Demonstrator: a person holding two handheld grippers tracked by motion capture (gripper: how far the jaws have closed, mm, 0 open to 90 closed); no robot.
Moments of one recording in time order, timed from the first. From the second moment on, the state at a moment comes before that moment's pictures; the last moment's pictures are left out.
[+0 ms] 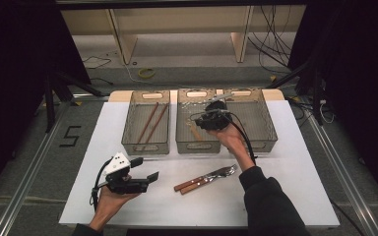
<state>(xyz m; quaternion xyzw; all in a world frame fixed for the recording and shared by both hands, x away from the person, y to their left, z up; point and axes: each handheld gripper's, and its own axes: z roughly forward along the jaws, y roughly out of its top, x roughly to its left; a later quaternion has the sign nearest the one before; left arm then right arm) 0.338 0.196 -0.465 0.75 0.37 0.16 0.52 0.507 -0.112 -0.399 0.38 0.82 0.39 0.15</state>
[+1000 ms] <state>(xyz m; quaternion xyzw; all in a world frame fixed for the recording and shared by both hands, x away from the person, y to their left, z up) 0.339 0.197 -0.465 0.75 0.37 0.16 0.52 0.415 -0.102 -0.414 0.21 0.90 0.36 0.08</state>
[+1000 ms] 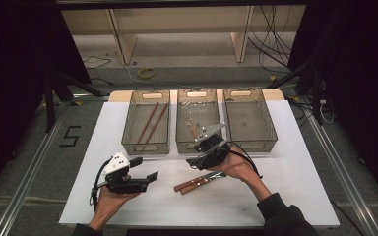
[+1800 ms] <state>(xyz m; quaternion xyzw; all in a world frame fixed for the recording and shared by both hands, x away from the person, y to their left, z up) 0.340 0.198 -0.466 0.75 0.38 0.16 0.52 0.405 -0.095 -0.443 0.15 0.94 0.32 0.06</state>
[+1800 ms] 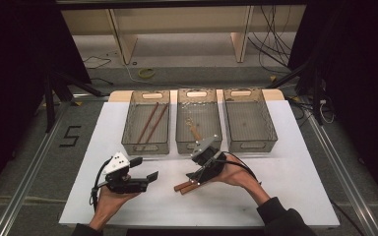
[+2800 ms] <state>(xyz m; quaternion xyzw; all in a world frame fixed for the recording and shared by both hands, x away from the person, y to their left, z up) 0.340 0.197 -0.467 0.75 0.38 0.15 0.52 0.409 -0.094 -0.461 0.12 0.96 0.26 0.07</state>
